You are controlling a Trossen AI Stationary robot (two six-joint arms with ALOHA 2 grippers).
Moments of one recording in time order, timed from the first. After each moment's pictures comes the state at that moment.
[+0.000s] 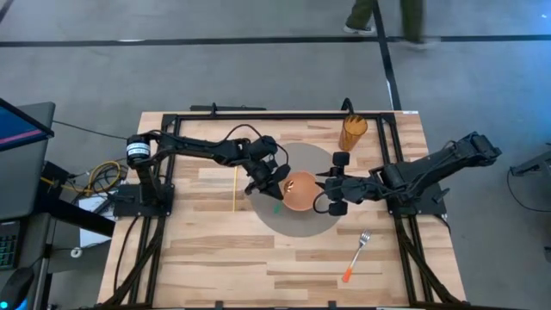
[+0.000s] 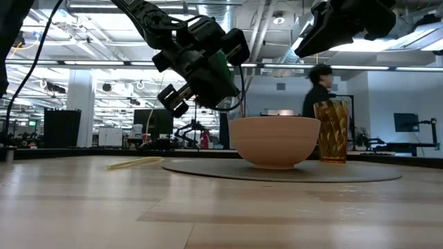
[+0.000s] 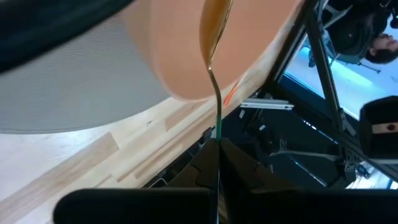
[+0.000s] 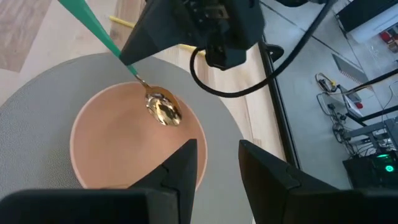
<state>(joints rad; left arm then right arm) 0.18 1.83 1.14 -0.13 0.76 -1.42 0.31 0.88 0.79 -0.44 0.65 -0.19</state>
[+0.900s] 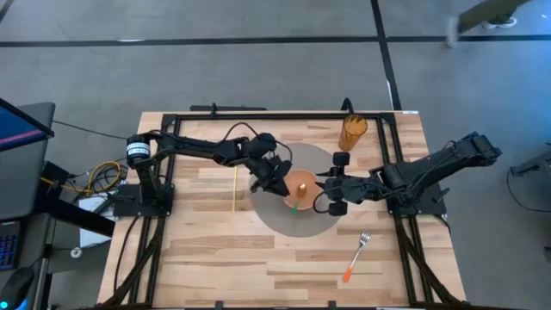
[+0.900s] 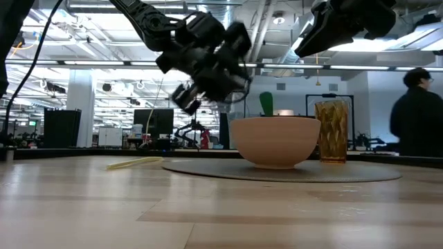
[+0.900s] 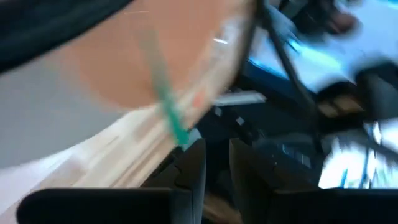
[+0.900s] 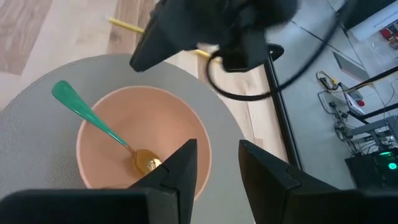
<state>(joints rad) 0.19 1.83 1.12 0.08 0.77 -1.40 0.31 0.88 0.79 -0.44 0.65 -0.17</state>
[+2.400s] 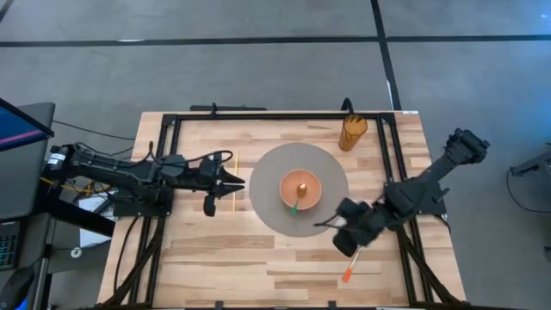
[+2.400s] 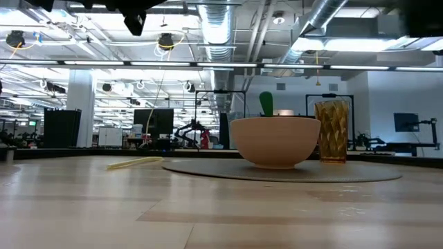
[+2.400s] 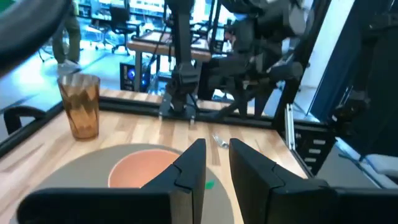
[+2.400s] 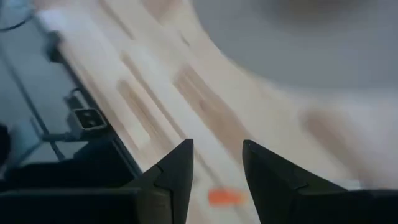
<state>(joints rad) -0.16 0.89 0.55 0.28 -0.09 -0.11 0.68 1.29 1.04 -0.82 0.21 1.40</state>
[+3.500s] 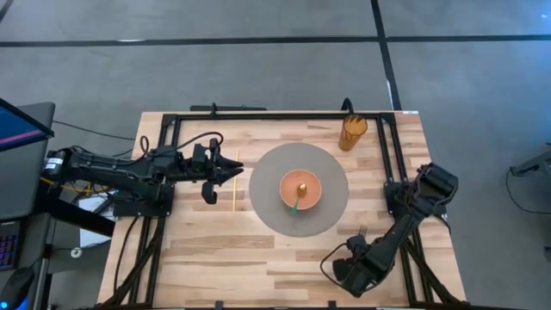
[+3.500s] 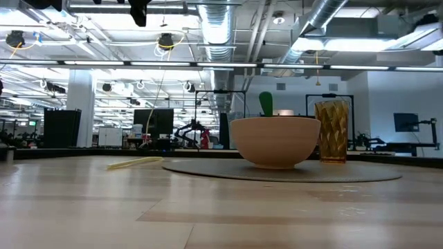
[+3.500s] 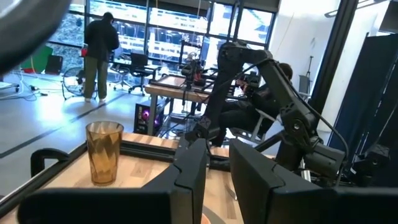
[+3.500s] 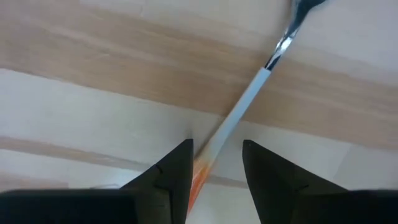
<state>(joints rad) -0.07 0.88 0.55 0.45 -0.08 -0.11 0.88 1.57 0.99 -0.80 -0.02 2.21</state>
